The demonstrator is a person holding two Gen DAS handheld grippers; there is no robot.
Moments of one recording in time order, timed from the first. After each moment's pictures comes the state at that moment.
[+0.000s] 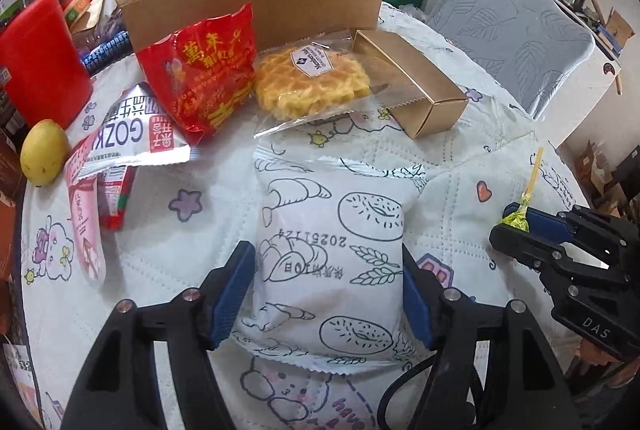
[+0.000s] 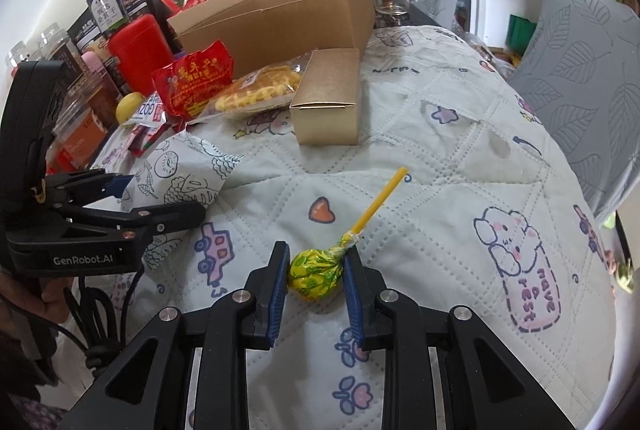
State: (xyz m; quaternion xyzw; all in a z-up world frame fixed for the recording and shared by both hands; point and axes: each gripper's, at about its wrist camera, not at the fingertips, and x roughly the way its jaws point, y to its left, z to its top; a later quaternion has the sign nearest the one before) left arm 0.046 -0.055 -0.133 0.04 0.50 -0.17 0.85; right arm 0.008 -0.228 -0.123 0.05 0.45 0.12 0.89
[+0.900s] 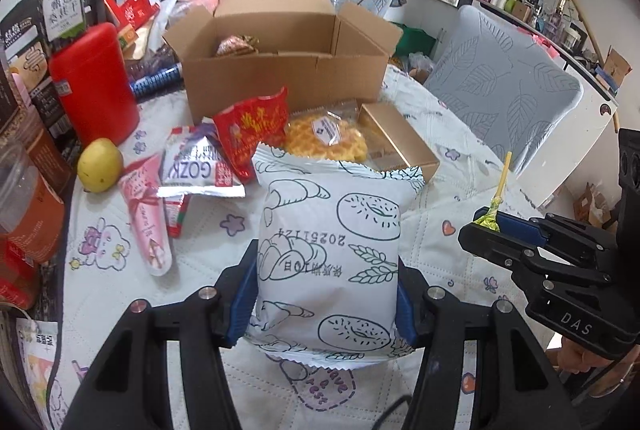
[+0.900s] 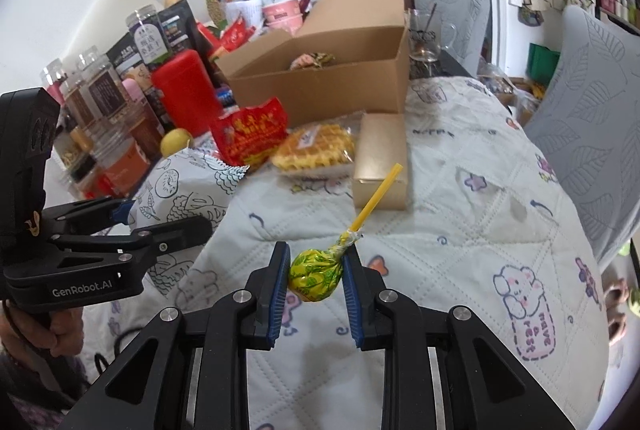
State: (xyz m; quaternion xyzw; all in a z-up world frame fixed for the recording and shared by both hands) left arm 0.012 -0.028 -0.071 0.00 0.43 -0.15 0.89; right arm 0.006 -0.205 -0.069 0.05 0.39 0.17 0.91
